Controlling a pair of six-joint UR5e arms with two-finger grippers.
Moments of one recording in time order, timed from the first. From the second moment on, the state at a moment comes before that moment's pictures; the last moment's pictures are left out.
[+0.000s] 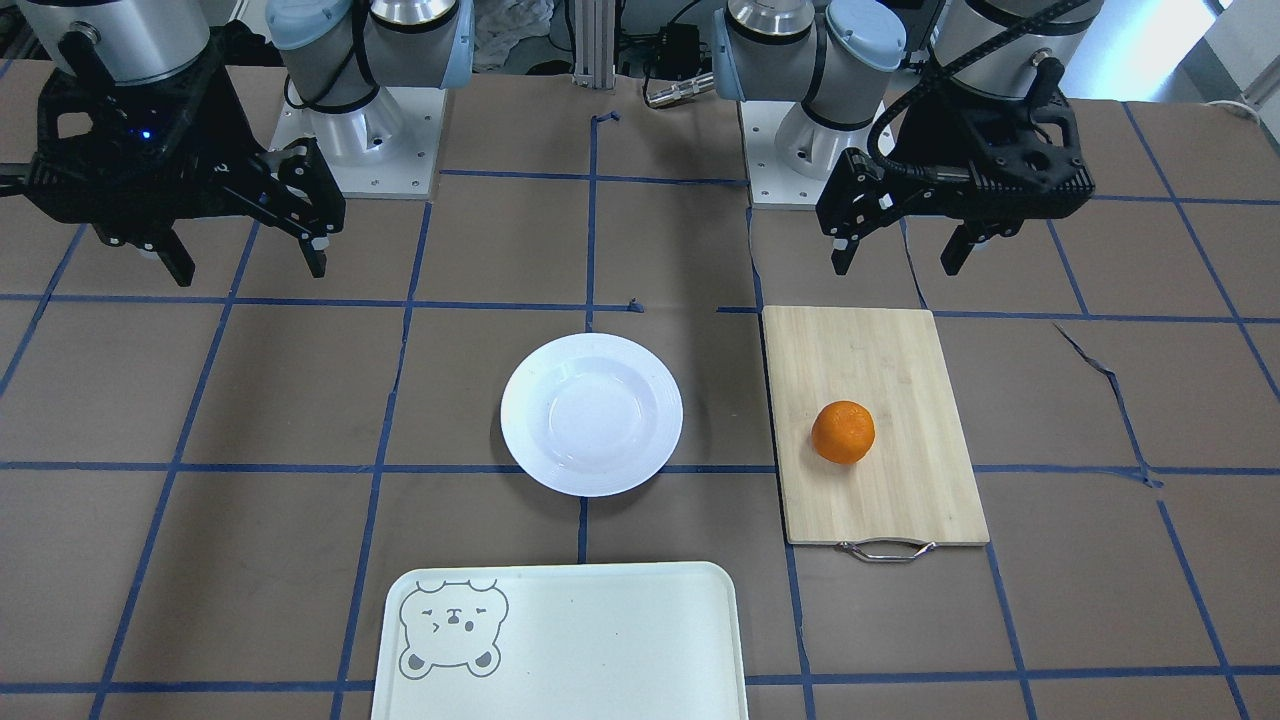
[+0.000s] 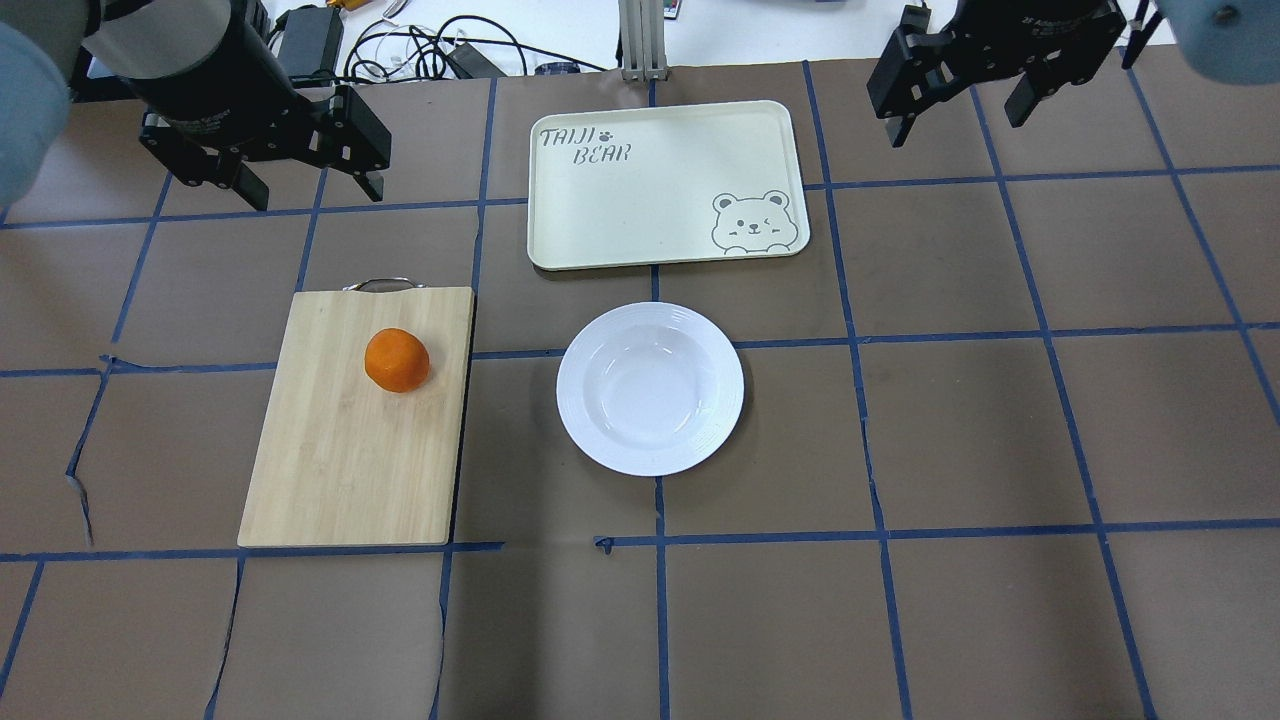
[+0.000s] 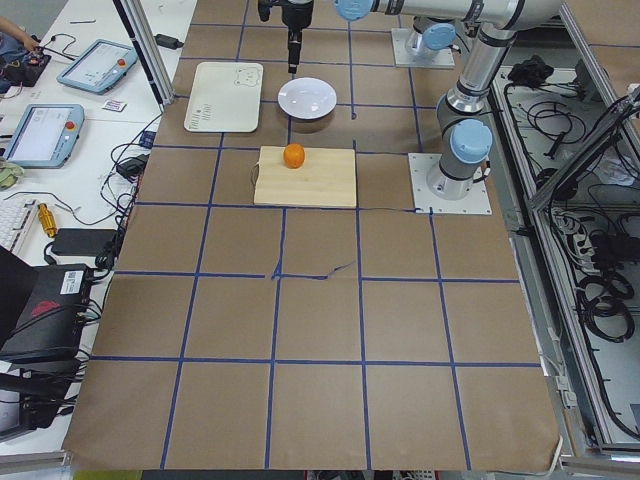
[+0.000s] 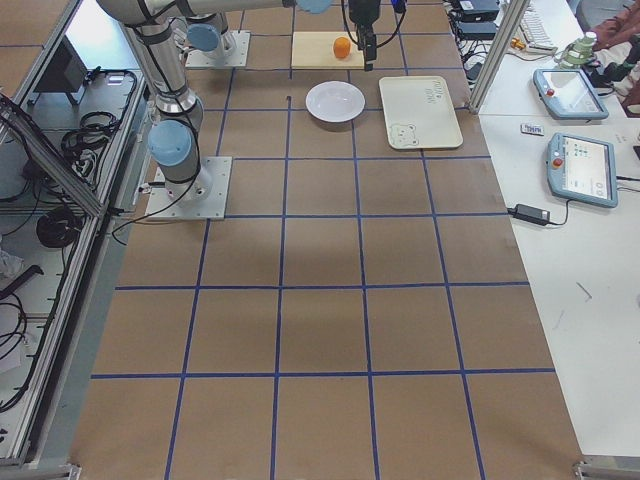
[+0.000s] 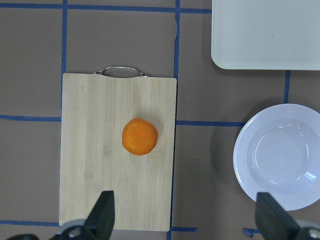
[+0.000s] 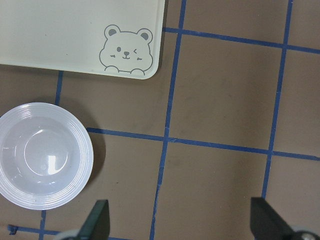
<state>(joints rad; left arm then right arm) -1.56 -1.57 -1.51 -1.55 1.58 -0.03 1.58 -1.51 1.42 -1.61 -1.58 -0.11</state>
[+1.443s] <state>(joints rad) -1.50 -1.59 -1.62 -1.54 1.59 -0.02 1.58 -1.52 1.42 -1.59 -1.59 -0.03</state>
